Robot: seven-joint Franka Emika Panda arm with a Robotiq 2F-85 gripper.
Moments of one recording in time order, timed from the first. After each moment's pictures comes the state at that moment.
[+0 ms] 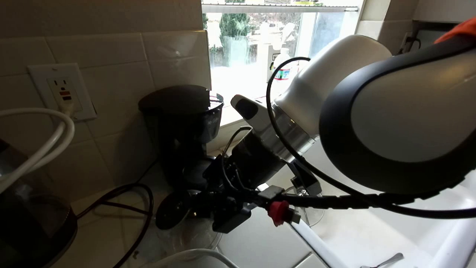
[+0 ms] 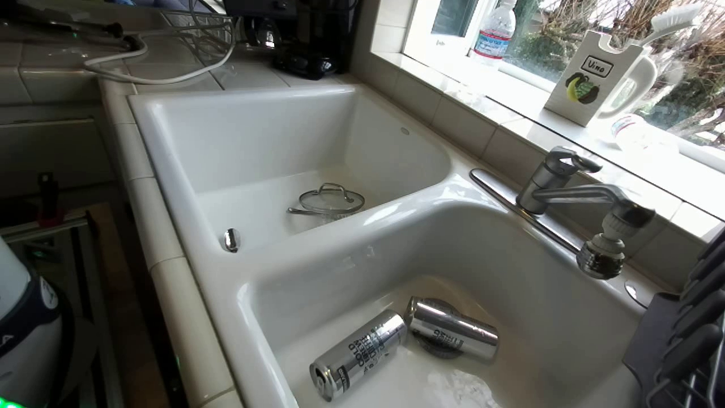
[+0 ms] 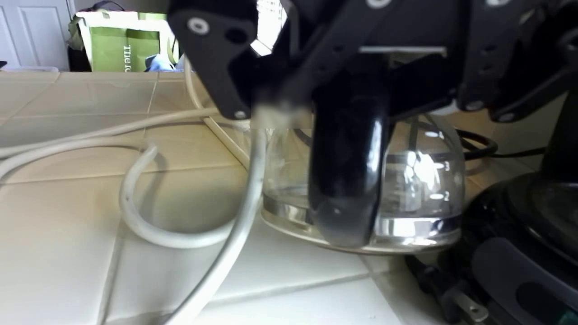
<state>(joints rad) 0.26 0.26 0.59 -2.07 0.61 2.94 -1.10</state>
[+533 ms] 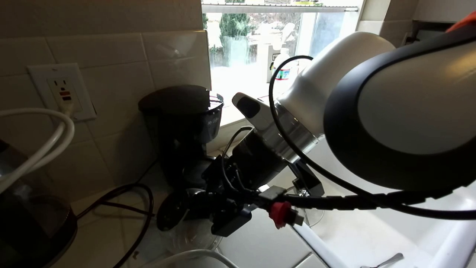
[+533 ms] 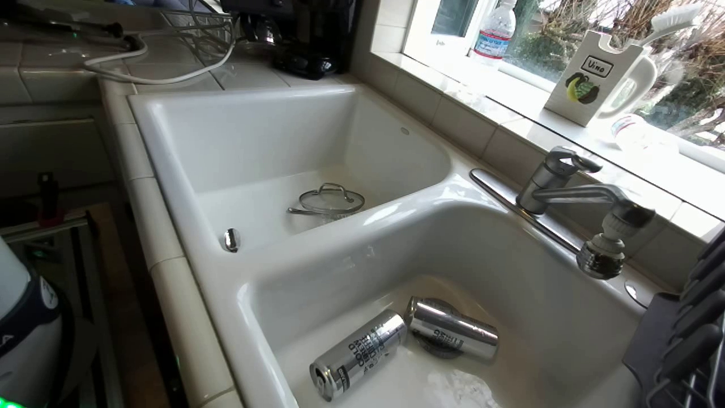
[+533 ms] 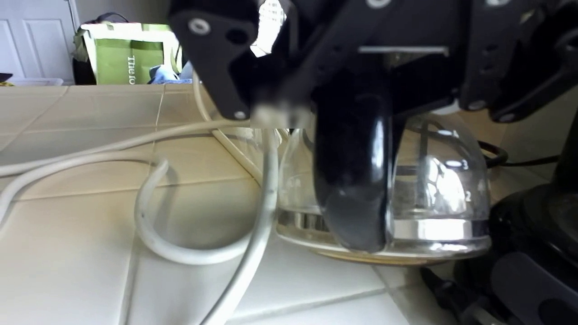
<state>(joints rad) 0.24 0.25 0.62 -2.07 0.66 2.94 -1.13</state>
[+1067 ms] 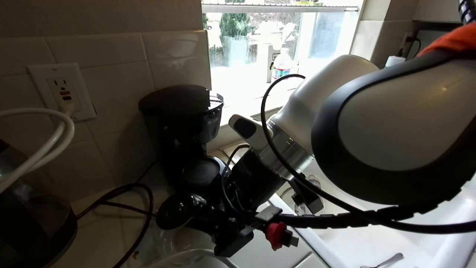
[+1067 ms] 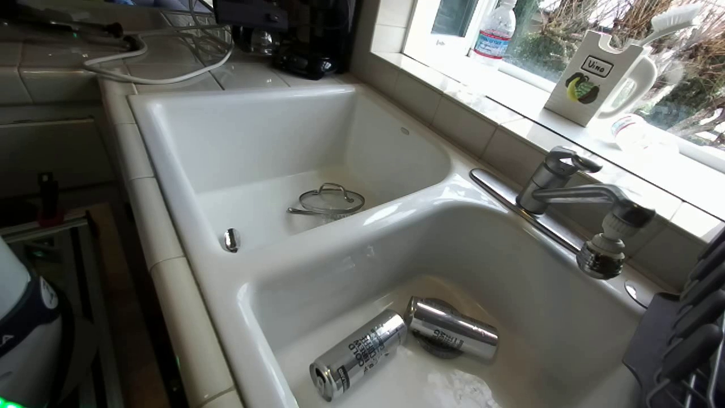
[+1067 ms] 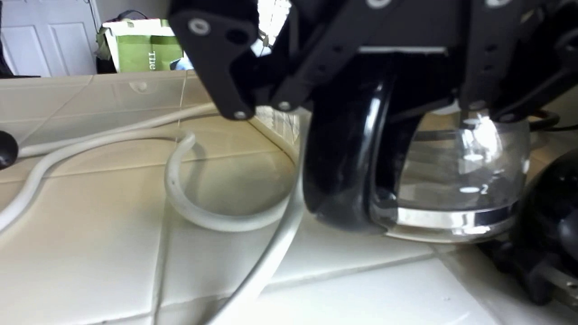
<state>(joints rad) 0.22 0.31 0.66 -2.07 0.70 2.92 -1.18</state>
